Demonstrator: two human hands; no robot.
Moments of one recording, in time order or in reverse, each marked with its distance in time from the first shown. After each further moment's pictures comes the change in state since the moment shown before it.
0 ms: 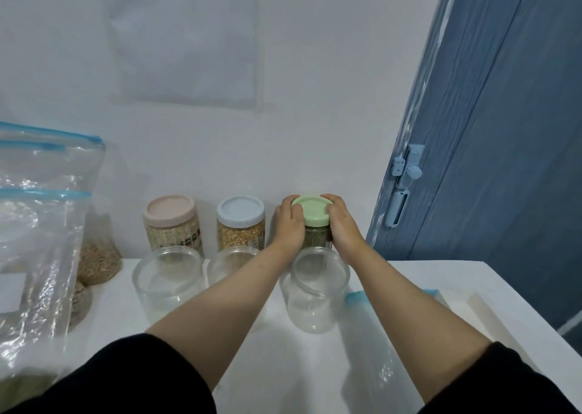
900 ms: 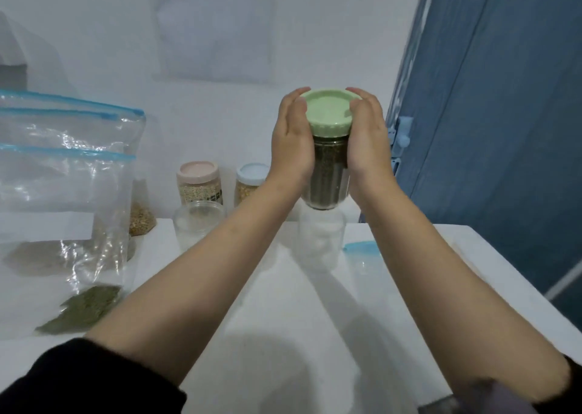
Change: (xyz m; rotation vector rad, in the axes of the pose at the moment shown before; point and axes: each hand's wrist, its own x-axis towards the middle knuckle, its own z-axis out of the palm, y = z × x) left_hand -0.151 0.170 -0.062 -0.391 0.159 0.303; right_hand -0.160 -0.158 0.029 0.125 0.270 -0.372
